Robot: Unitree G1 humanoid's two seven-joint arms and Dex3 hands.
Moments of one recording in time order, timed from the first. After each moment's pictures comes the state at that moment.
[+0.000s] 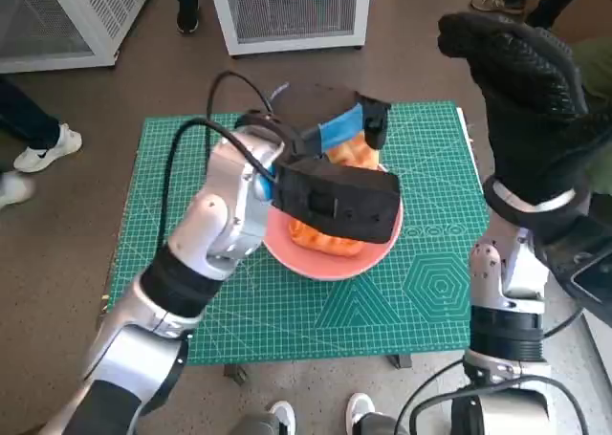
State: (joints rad) left arm -1.03 0.24 -0.46 0.35 0.77 0.23 -0.48; right arm -0.77 -0.14 -0.19 0.34 0.43 -0.65 0.60
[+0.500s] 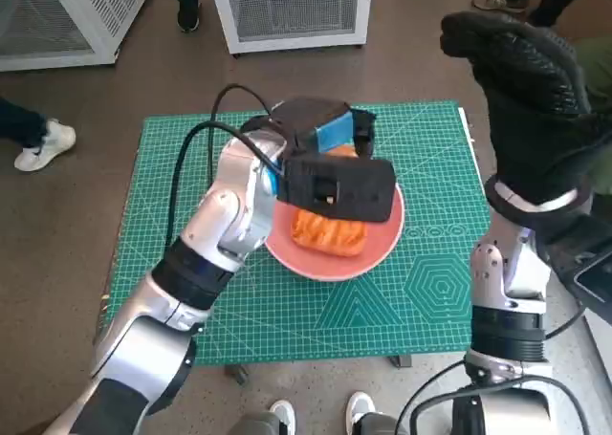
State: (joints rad) left arm -1.05 0.21 -0.45 0.47 0.70 0.32 -0.54; right arm -0.76 -0.14 -0.19 0.34 0.44 -0.64 0.60
